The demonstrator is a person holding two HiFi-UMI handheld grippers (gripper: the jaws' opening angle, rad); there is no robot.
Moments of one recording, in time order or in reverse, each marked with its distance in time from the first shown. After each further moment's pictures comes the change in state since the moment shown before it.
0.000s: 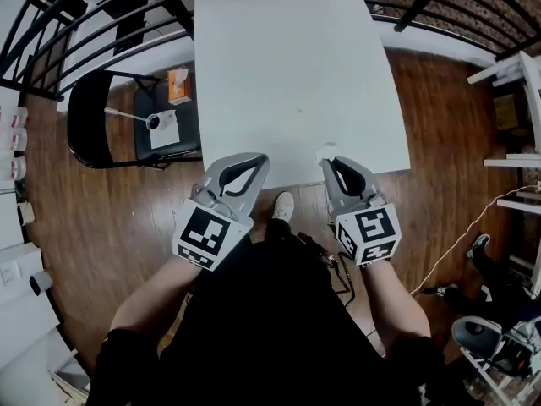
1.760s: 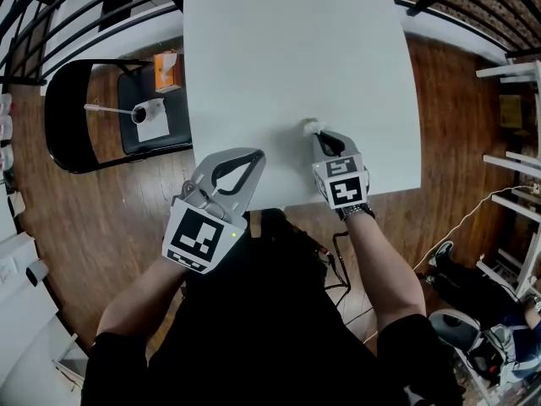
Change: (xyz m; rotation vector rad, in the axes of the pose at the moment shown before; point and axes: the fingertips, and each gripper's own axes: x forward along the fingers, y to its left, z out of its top) left arm 0.050 0.078 -0.032 -0.041 0.078 -0.038; right arm 0.181 -0.064 -0.104 -0.062 0.411 -0.044
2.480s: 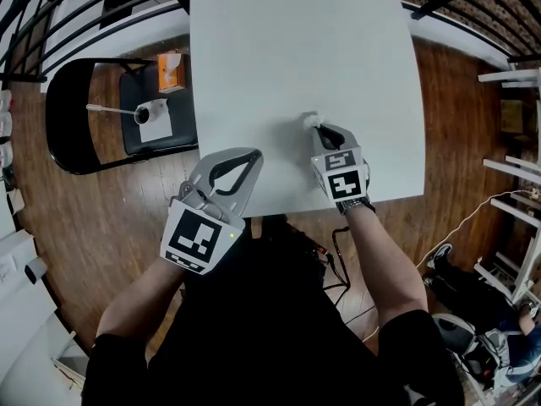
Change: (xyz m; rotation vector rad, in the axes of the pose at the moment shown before) left arm -0.004 0.028 -0.003 -0.013 0.003 0.018; right arm 0.024 0.002 0.030 -0.032 0.002 -0.002
